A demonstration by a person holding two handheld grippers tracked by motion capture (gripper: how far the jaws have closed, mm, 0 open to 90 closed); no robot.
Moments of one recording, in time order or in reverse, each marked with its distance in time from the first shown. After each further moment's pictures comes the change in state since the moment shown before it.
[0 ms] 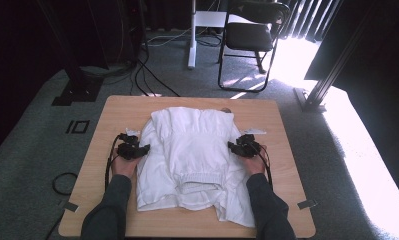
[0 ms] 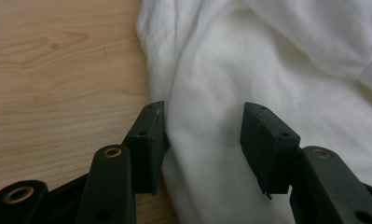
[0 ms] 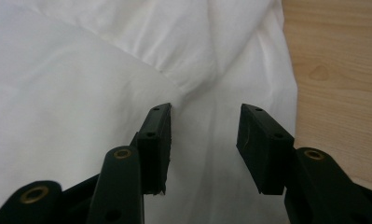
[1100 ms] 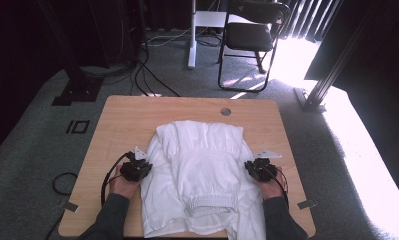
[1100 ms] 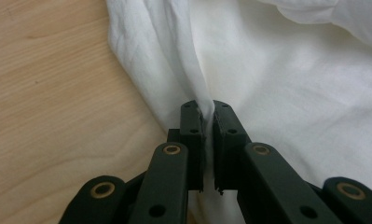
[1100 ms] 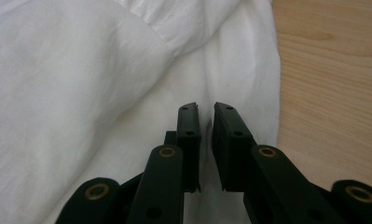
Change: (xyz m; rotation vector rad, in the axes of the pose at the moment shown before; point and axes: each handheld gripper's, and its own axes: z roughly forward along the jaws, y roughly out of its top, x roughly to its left) left arm -0.049 -0.046 -0.050 0.049 -0.088 0.238; right arm -0.003 -0.067 -0.069 0.057 -0.032 -0.067
